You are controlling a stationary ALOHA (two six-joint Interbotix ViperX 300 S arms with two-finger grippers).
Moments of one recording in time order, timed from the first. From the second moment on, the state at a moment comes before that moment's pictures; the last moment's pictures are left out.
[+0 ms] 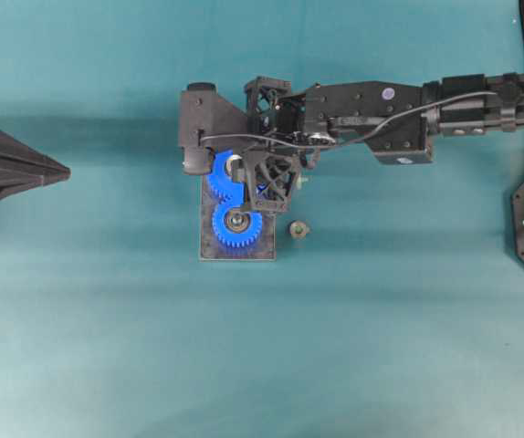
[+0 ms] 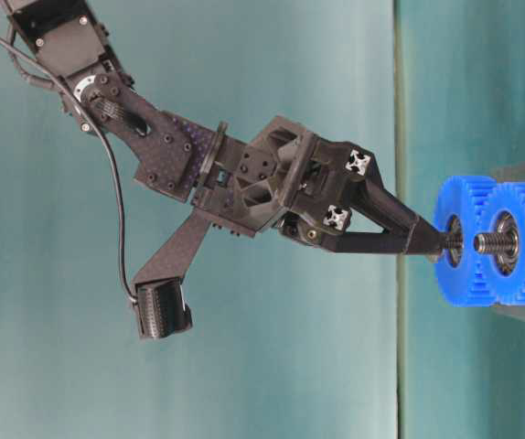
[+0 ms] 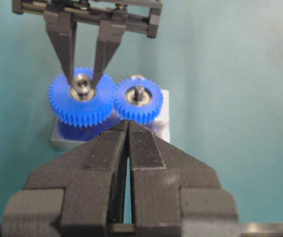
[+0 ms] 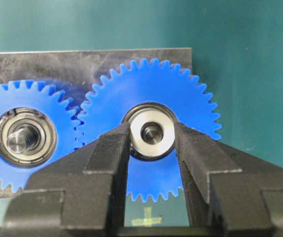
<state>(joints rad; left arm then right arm) 0.03 -0.99 1.13 0.01 0.12 -0.07 -0.12 0.22 0.21 -0.04 0.66 -0.08</state>
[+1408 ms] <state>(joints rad) 0.03 -1.00 1.14 0.01 0.12 -0.07 -0.12 0.23 0.22 -0.04 0.67 -0.08</state>
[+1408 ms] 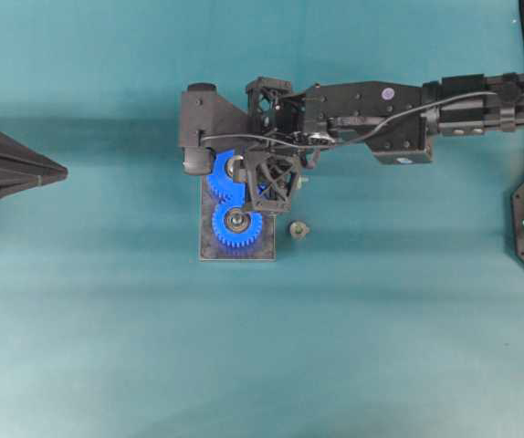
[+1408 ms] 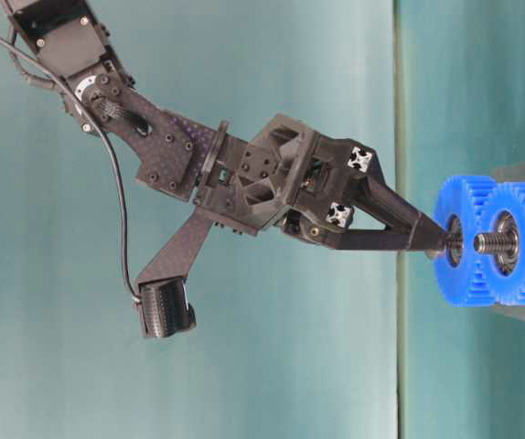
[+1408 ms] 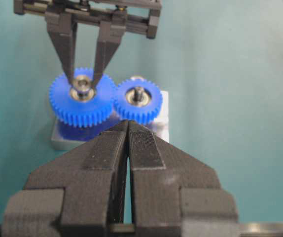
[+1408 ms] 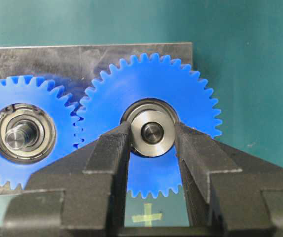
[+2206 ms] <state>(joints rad) 0.03 -1.01 1.14 0.01 0.12 -0.07 -0.14 0.21 0.23 -0.02 0.66 -0.06</state>
